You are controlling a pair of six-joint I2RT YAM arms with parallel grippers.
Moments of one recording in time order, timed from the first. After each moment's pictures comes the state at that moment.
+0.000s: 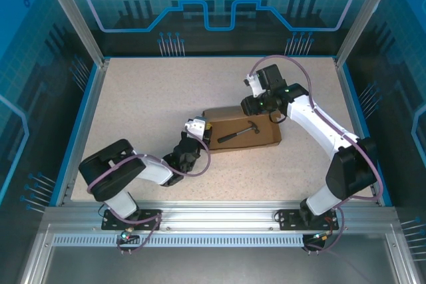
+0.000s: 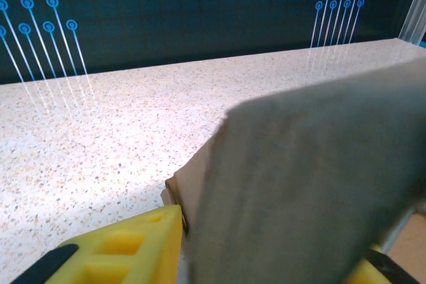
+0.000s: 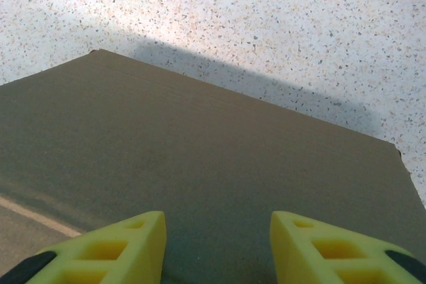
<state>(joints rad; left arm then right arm) -0.82 1.63 0.42 1.02 -0.58 -0.13 0.42 1.57 1.35 -0.74 -0.09 0.04</state>
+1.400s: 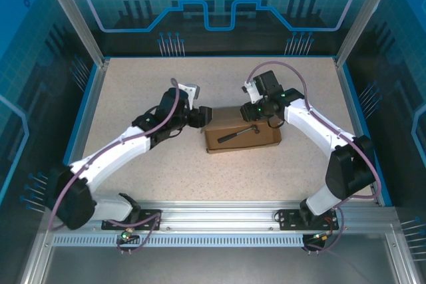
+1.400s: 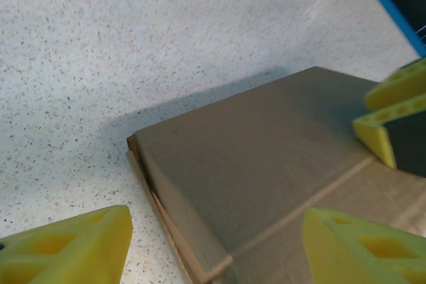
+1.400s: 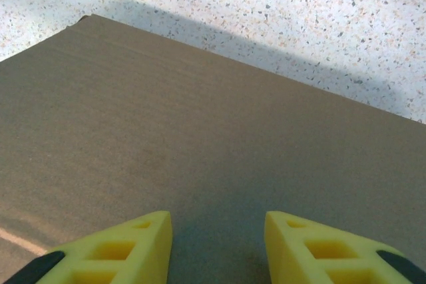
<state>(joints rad) -0.56 1.35 1.02 -0.31 0.00 -0.39 0.44 1.57 1.28 -0.71 -0.08 0.04</state>
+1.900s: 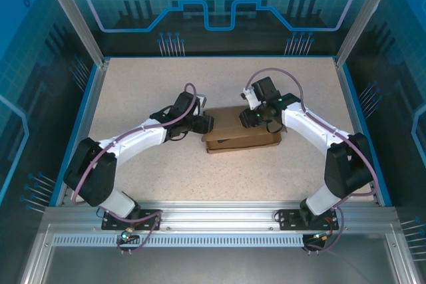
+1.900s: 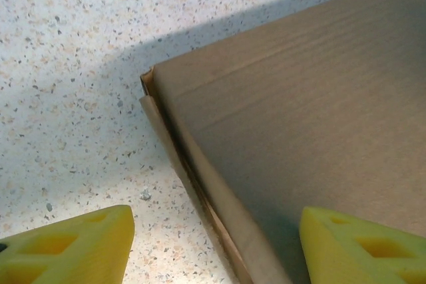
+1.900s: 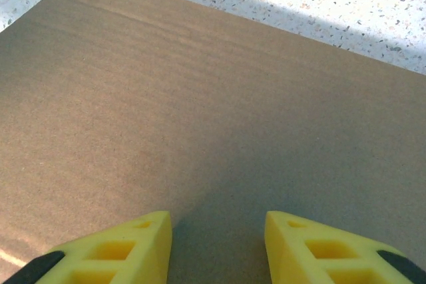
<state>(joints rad) -0.54 1.55 1.00 -0.31 0.00 -0.34 0.45 1.59 1.20 -0.67 -0.11 0.05</state>
